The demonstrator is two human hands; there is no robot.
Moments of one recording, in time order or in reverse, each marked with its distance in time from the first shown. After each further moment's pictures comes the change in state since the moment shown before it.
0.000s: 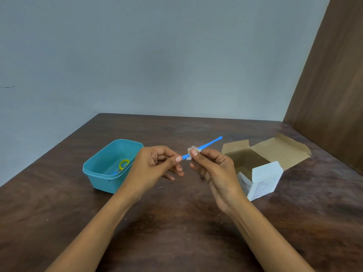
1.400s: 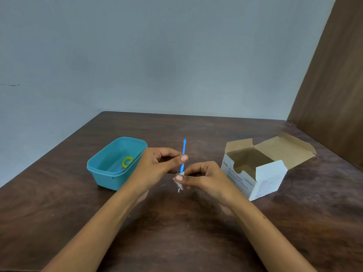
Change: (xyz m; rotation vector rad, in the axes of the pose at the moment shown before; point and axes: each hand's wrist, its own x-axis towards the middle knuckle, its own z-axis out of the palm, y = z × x) left_hand 0.000 -0.005 0.003 -0.069 0.046 -0.076; right_hand -0.004 0.006 0.000 -0.521 -0.301 0.177
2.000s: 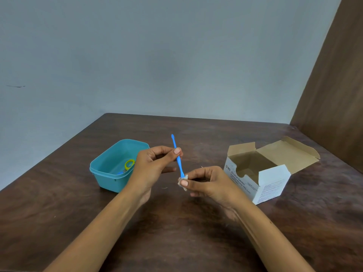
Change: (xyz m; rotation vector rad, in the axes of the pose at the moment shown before) left_hand 0.000 0.003 0.000 -0.141 0.196 -0.072; right_hand 0.000 0.004 -0.005 0.052 0.011 0.101
